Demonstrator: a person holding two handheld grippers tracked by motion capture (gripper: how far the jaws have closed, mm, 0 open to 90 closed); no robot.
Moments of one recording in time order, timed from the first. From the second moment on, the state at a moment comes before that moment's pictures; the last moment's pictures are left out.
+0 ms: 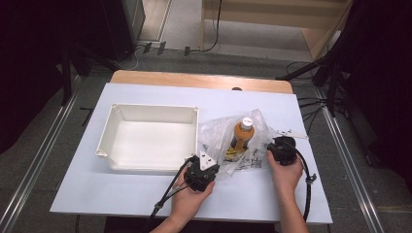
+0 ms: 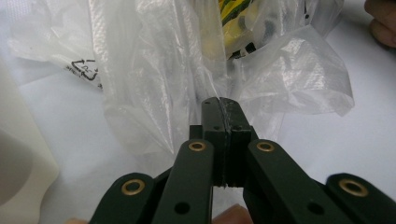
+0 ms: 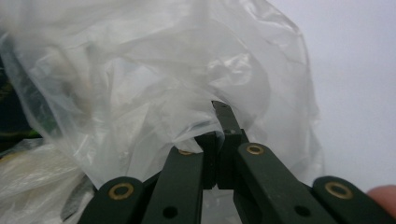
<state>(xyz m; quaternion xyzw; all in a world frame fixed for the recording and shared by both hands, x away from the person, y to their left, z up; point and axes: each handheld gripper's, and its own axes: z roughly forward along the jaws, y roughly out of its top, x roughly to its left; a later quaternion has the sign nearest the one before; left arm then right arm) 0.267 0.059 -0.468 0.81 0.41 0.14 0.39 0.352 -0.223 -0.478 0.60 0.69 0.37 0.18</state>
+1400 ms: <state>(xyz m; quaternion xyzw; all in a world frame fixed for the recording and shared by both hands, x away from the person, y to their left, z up) 0.264 0.063 -0.470 0.79 0.42 0.15 0.42 0.282 -0.222 -0.383 0.45 0.65 0.56 0.27</state>
